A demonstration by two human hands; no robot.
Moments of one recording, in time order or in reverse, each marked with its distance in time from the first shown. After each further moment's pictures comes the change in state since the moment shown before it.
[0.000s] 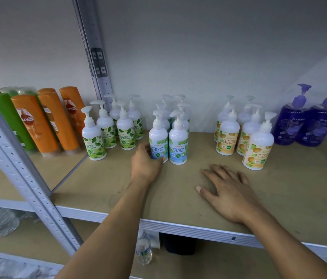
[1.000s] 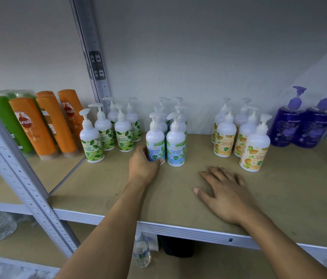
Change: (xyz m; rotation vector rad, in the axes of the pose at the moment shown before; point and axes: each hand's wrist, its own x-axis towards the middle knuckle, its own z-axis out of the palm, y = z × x) left_hand 0.003 -0.003 -0.001 0.079 -0.018 0.011; right_hand 0.001 0.002 0.002 -0.004 0.019 -0.014
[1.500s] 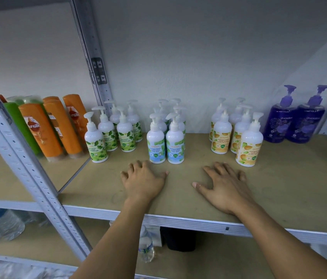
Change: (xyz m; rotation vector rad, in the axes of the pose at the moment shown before) left_hand -0.053 0.005 -0.010 0.783 -0.086 -0.012; right_hand -0.004 -0.003 -0.002 -0.007 0.012 0.131
